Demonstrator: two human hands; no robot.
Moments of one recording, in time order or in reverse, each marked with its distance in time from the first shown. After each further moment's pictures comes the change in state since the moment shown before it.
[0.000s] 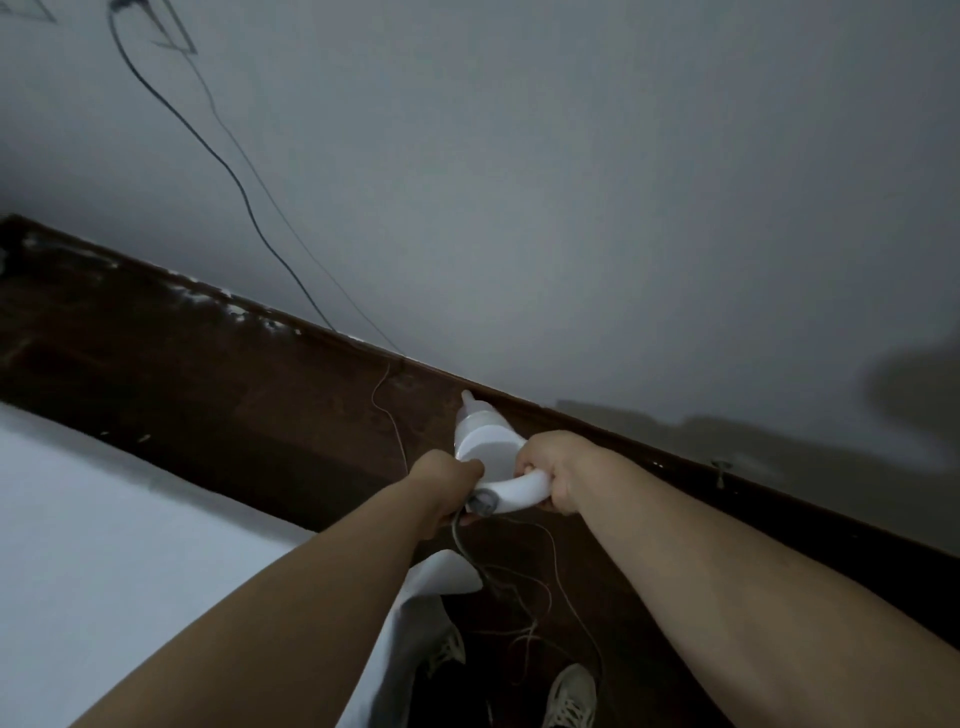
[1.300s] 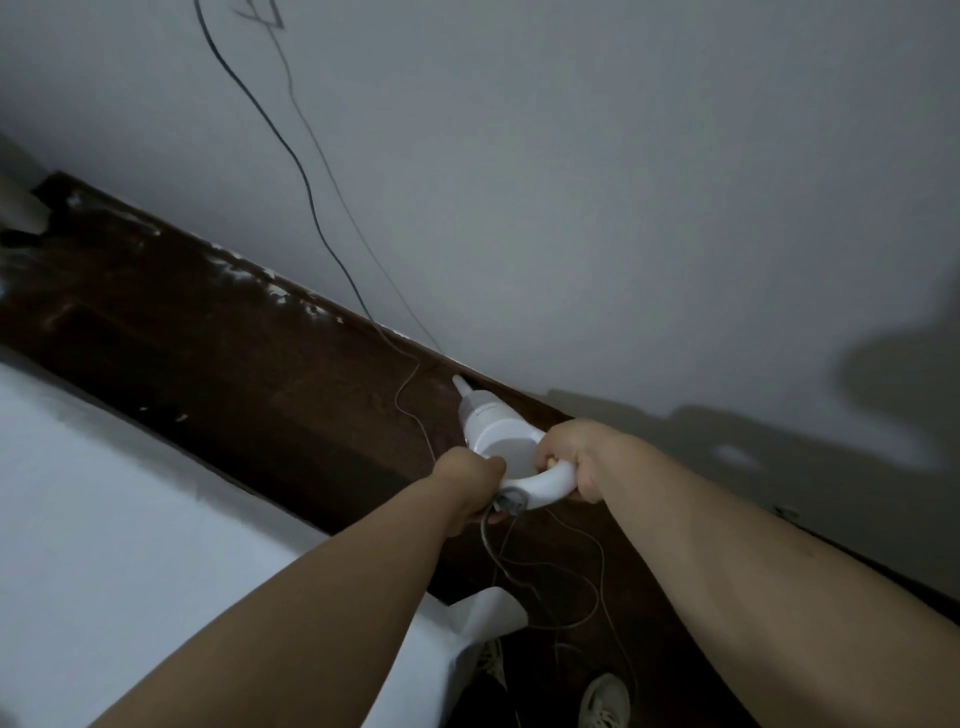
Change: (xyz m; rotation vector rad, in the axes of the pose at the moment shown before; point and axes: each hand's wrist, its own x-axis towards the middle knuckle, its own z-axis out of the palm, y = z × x) left_hand 0.072 0.025 -0.102 -0.072 -0.008 -0.063; right_hand 0.042 -0.115 0.077 -0.210 -0.003 -0.001
